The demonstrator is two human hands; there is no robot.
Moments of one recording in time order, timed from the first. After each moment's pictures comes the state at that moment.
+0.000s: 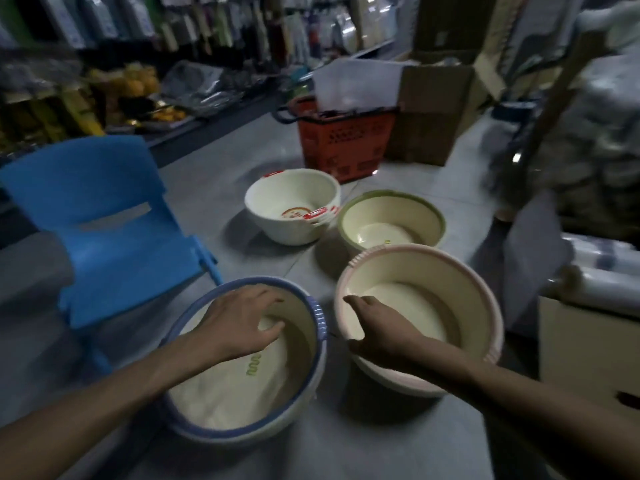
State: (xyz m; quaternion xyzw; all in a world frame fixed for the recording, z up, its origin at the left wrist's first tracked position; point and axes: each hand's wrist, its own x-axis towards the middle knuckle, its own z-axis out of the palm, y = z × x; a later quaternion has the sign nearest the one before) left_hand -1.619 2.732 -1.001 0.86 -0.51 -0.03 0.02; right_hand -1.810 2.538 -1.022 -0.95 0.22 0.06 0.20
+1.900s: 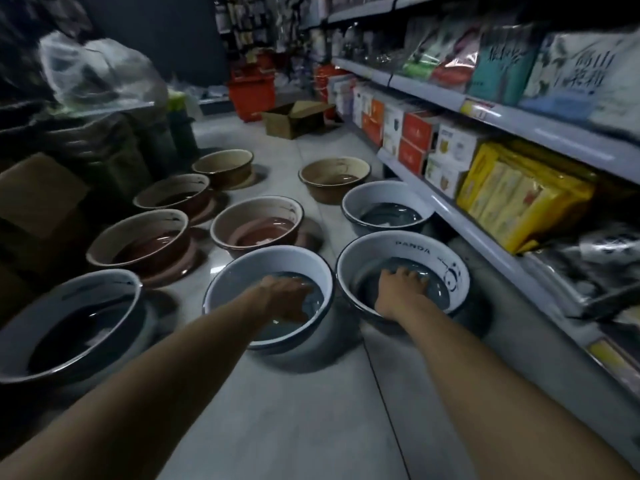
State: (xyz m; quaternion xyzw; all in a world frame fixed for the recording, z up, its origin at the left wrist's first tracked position) left_hand -2.844 2.702 -1.058 -0.14 -0.97 0.13 -0.16; right_hand -2.862 2.934 -1.067 0.00 0.99 -0.01 0.15
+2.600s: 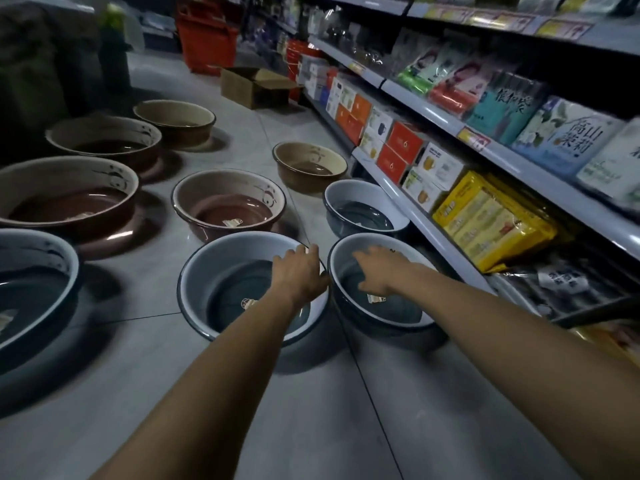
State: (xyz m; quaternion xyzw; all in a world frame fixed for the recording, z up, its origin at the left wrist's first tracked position) left_hand -2.888 2.672 -1.086 -0.07 -0.99 -0.13 0.01; right_hand -2.902 2.849 -1.023 -0.11 0.97 0.16 0.17
